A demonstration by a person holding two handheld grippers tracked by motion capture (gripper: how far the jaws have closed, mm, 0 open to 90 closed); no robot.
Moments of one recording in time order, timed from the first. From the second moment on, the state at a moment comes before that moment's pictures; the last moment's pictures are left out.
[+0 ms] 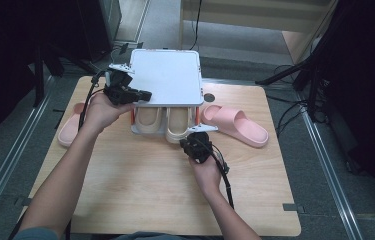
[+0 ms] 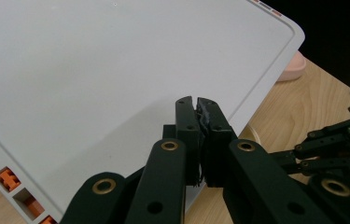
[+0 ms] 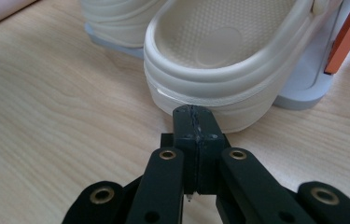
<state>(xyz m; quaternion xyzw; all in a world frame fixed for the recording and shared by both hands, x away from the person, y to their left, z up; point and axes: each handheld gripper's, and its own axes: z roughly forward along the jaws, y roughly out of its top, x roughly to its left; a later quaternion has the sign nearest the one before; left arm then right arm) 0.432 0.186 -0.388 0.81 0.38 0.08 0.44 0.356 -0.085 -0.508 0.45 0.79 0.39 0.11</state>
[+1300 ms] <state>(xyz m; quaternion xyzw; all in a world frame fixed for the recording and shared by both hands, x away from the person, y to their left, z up) 0.416 0.194 -0.373 0.81 0.37 0.05 0.45 0.325 -0.125 -0.472 0.38 0.81 0.45 0.05</state>
